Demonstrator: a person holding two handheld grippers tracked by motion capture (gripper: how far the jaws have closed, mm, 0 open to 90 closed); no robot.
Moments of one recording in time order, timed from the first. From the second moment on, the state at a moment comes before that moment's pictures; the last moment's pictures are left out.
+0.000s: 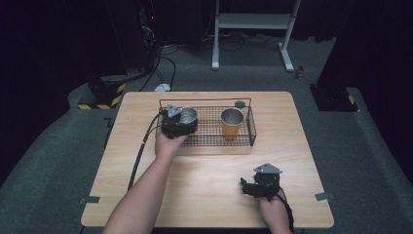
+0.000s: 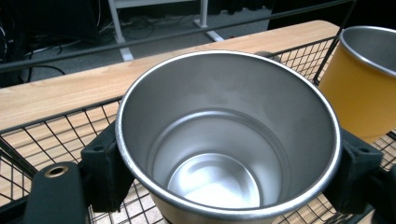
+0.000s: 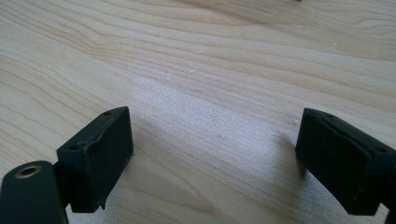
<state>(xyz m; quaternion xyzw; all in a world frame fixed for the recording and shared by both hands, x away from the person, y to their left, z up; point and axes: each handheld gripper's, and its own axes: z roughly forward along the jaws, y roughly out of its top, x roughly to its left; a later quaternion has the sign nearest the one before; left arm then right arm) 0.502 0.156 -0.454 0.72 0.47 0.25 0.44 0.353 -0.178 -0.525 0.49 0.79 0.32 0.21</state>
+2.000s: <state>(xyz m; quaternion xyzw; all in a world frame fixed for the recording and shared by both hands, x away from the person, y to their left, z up) 0.517 0.145 -0.472 0.77 0.50 0.22 0.33 0.353 -0.178 -0.525 0.49 0.79 0.32 0.21</state>
